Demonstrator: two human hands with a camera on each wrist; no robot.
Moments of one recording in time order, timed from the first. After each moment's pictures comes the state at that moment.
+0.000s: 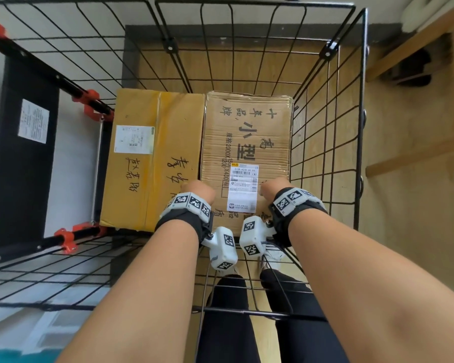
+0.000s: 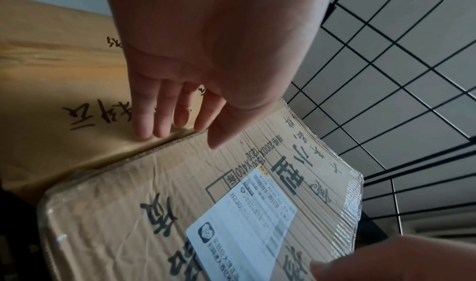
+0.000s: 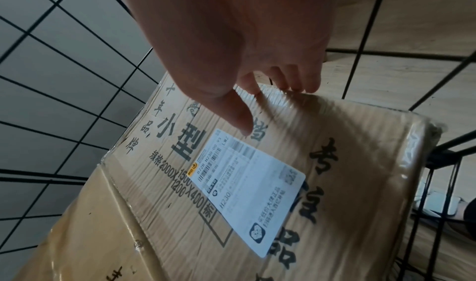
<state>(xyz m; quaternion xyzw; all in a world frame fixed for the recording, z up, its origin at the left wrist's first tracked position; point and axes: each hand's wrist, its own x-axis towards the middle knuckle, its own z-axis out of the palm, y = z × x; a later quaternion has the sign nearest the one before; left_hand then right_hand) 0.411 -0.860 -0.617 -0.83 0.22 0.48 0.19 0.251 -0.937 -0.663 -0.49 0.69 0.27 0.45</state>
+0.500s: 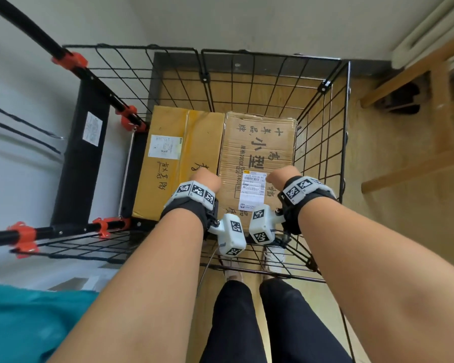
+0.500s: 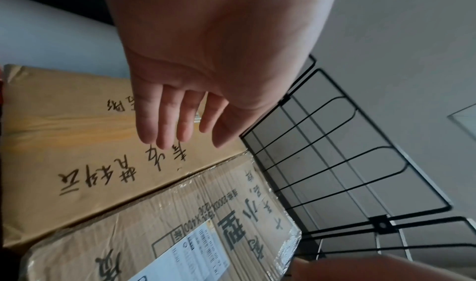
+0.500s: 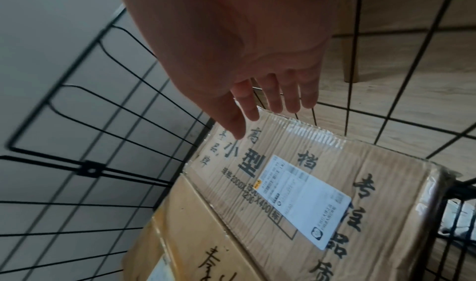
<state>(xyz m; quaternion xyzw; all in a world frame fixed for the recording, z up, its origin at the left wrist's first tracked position) 0.431 -0.849 -0.500 -0.85 0.25 0.47 0.01 0.278 -0.940 -0.523 -0.60 0.62 0.31 0.40</state>
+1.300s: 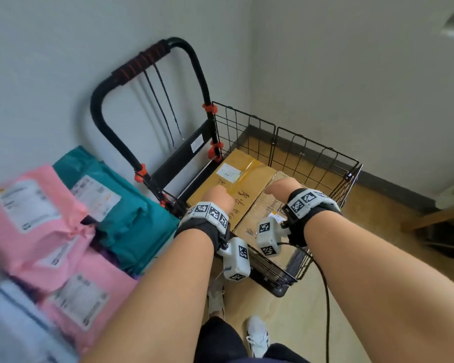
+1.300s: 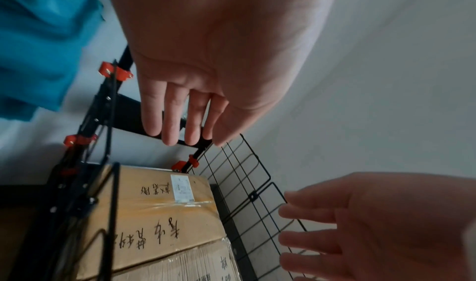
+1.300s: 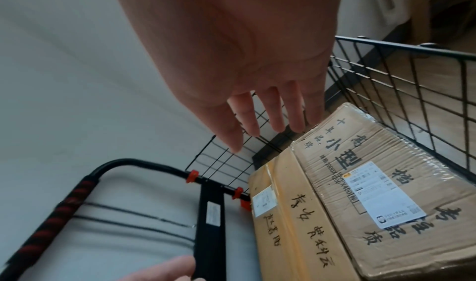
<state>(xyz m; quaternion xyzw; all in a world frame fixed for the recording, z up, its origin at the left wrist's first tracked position) 0.342 -0.713 -0.308 -0.93 0.12 0.30 -0.18 0.274 -0.863 -0.303 -0.80 0.43 0.21 0.36</state>
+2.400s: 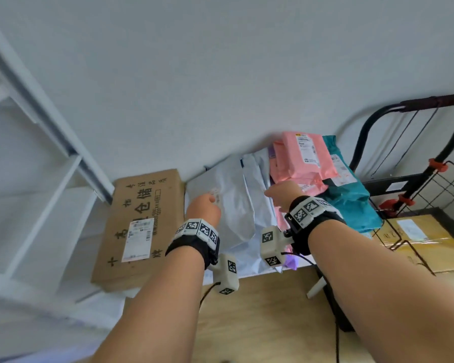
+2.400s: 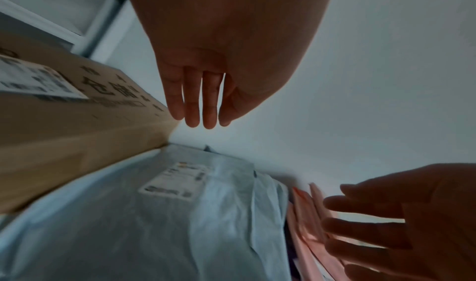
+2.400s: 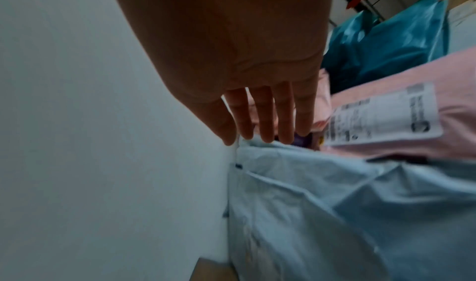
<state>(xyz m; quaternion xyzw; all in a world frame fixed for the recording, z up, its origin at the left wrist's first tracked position) 0.208 -0.155 -0.241 -0.90 -0.27 0.02 -0.33 0.278 -0.342 -0.213 -0.89 0.04 0.20 0.40</state>
